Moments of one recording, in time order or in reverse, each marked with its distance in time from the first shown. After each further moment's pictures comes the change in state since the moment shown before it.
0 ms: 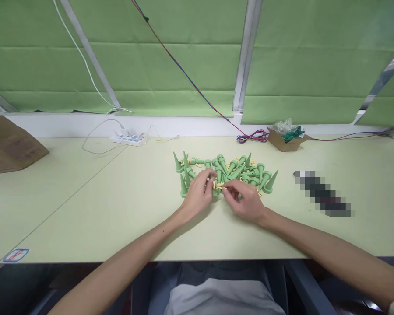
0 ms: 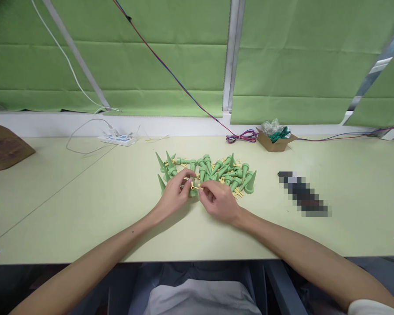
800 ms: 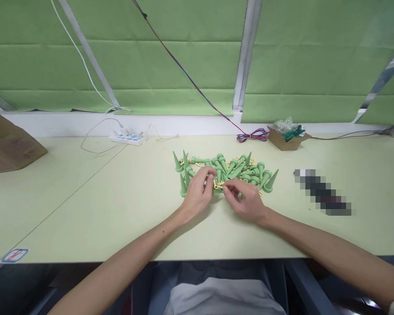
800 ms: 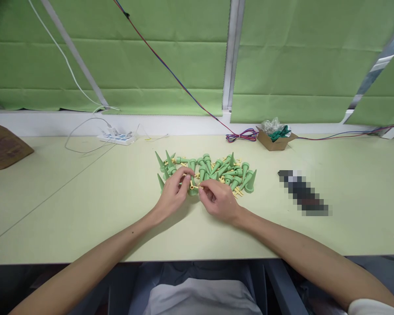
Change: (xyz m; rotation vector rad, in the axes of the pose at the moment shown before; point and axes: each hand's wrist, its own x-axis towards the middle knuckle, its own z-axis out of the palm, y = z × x) left_hand -0.001 0.004 -0.001 -0.043 0.067 0.037; right_hand -0.001 0.000 0.000 0.008 0.007 -0.003
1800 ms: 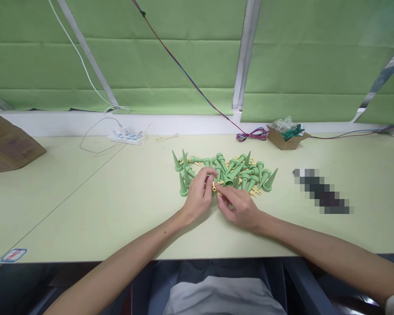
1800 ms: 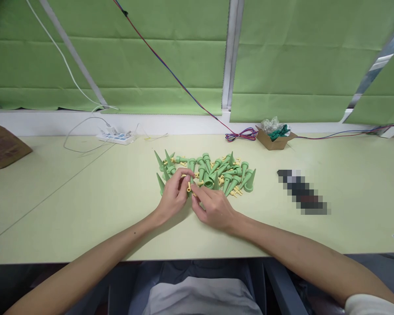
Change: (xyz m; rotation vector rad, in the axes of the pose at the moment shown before) left_hand -0.007 0.000 0.007 -0.046 0.041 0.006; right_hand -0.013 -0.004 0.013 -0.213 -0.030 -0.223
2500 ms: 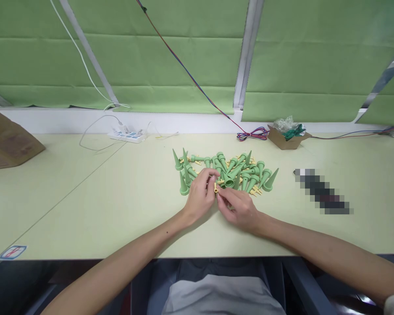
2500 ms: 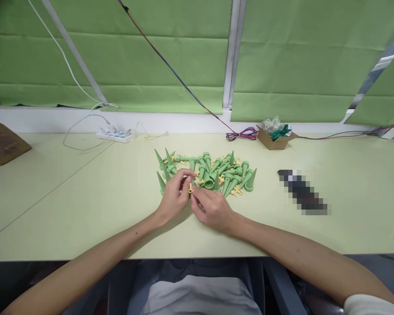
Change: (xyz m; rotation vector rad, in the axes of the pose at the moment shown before) left_hand -0.003 0.003 0.004 0.007 0.027 0.007; right_hand 0.001 -0.006 0.001 0.029 0.047 -0.018
